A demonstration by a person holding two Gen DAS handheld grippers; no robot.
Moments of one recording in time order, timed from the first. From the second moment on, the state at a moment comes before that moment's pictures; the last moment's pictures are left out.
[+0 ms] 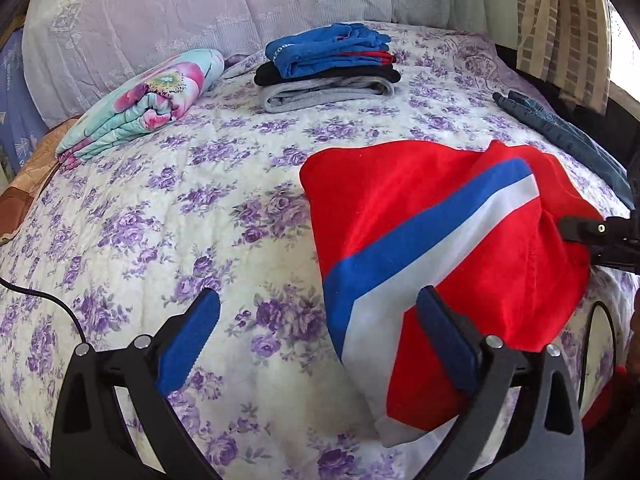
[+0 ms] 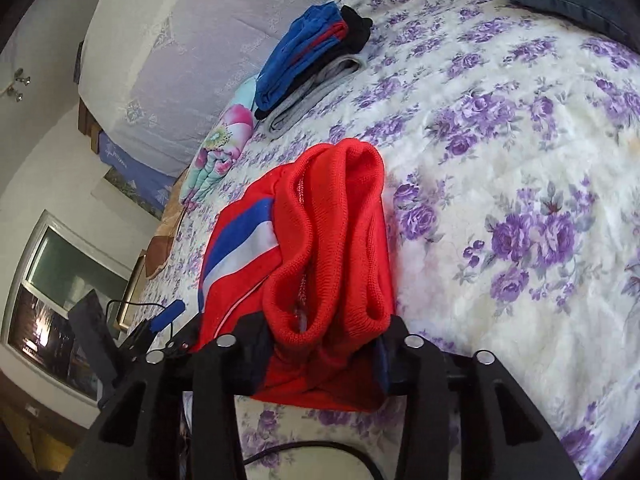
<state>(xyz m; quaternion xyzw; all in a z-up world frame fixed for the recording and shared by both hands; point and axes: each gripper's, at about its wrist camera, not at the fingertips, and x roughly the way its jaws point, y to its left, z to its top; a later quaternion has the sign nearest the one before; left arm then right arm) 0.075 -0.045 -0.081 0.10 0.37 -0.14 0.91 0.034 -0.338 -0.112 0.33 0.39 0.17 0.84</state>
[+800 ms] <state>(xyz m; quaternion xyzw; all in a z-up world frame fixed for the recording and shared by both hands) 0.166 -0.088 -0.087 0.03 0.45 -0.19 0.87 0.033 -0.298 -0.103 0.24 0.38 0.21 0.87</state>
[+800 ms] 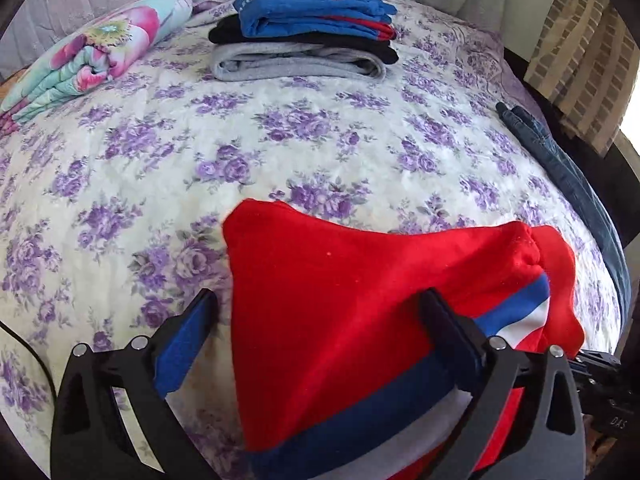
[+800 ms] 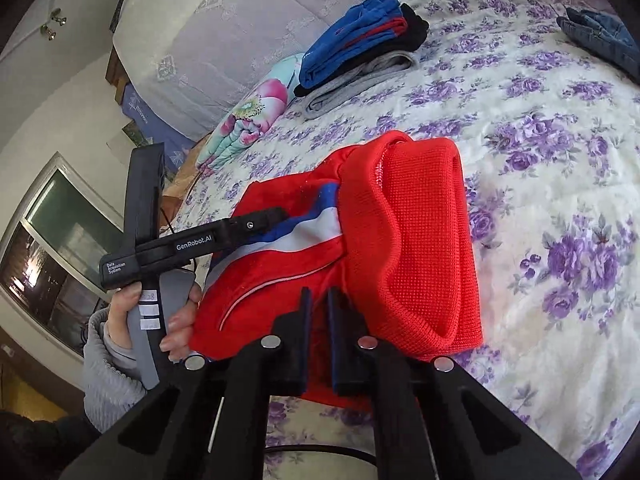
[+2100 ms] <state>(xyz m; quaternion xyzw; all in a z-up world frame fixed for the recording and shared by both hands) 0.089 -0.066 -0.082 0.00 0.41 -0.22 0.89 0.089 -0.309 -0.062 0.22 0.36 0.17 0.89</state>
